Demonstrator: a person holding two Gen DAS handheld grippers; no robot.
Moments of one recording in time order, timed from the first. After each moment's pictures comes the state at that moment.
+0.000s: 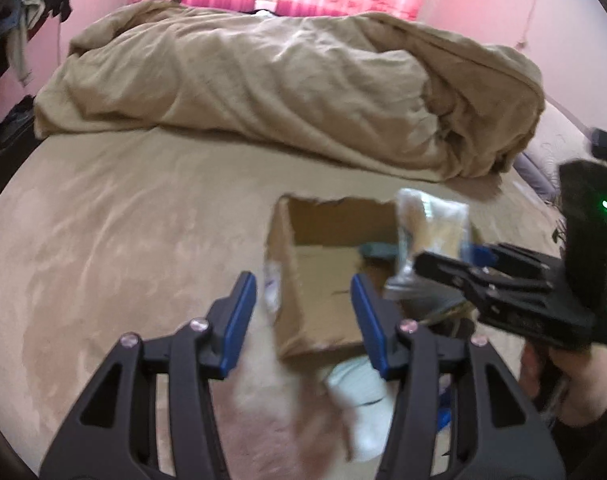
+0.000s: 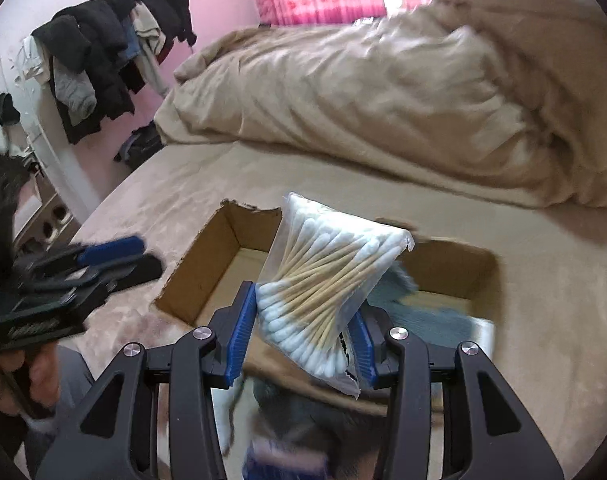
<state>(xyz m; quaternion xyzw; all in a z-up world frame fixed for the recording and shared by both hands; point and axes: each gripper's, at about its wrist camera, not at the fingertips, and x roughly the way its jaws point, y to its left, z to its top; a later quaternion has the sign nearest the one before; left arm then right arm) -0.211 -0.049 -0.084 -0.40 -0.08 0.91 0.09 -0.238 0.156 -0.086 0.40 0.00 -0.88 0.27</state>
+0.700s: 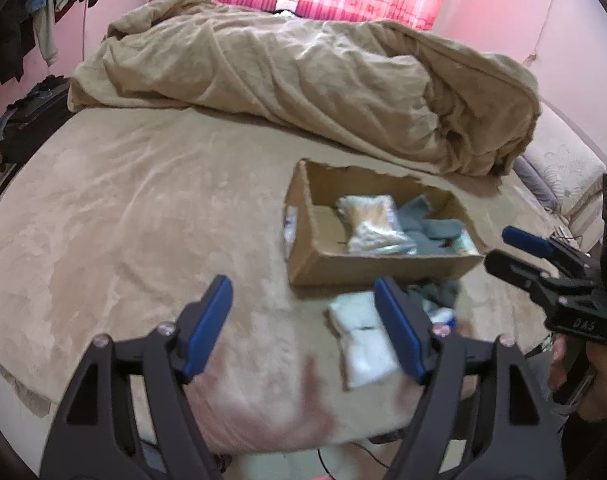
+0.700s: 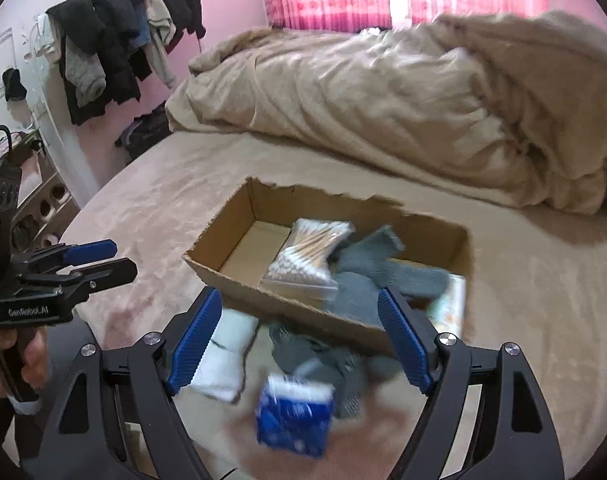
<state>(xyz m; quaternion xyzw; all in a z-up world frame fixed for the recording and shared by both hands) -0.126 -0.058 -0.068 -0.40 -0.10 0.91 0.07 -0.163 0.175 -0.052 0.37 0.04 -0.89 0.25</state>
